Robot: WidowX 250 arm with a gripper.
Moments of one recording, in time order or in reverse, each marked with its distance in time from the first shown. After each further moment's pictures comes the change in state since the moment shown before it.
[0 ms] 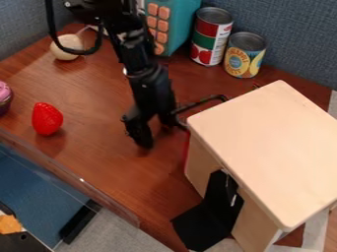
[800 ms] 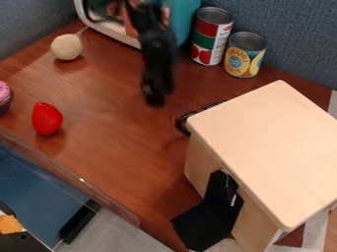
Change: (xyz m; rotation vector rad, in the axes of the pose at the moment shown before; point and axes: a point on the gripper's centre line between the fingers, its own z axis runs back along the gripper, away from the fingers) arm -0.084 0.077 0.043 0.003 -0.057 0.540
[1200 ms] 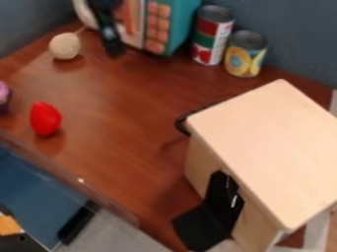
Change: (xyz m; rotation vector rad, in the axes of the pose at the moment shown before) arm -0.048 -0.001 0.094 0.135 -0.103 0.464
